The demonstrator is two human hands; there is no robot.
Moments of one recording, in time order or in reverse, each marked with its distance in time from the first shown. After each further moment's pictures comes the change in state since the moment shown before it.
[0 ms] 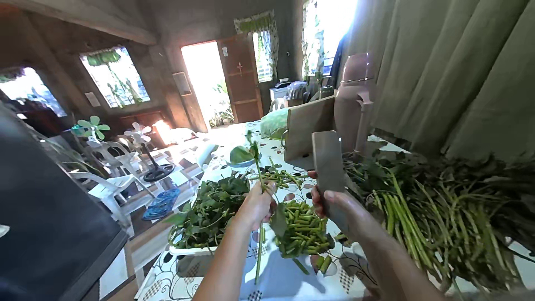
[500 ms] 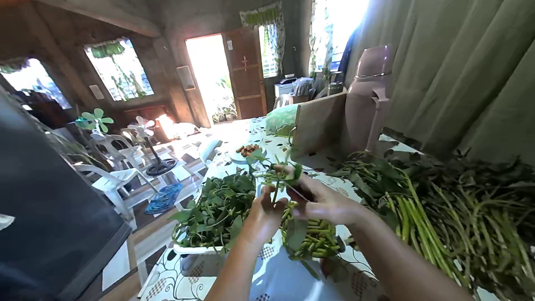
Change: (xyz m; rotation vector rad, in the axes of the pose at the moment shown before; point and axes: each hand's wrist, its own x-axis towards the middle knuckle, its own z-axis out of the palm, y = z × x) left_hand -0.013 -0.023 -0.003 0.407 0.100 0.260; right_hand 0.050 -0.025 0.033 -0.378 -0.461 -0.068
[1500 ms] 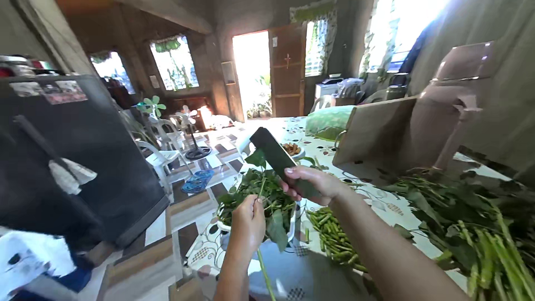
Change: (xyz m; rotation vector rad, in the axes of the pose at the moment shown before) left_hand -0.071 -0.048 -0.064 -0.053 0.523 -0.113; right_hand 0.106 0.008 0.047 0.383 -0.292 0.149
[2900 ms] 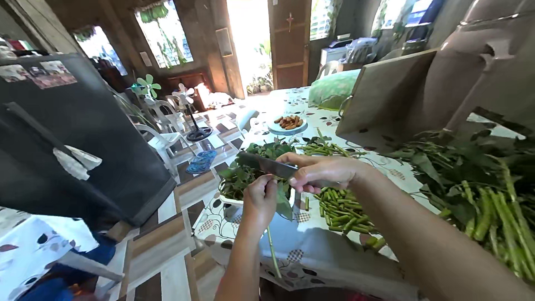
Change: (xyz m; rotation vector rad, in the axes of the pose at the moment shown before) left_hand -0.012 -0.011 0.024 -0.081 -0.058 0.088; right_hand -0.042 -0.010 0.021 -0.245 -0.136 0.252
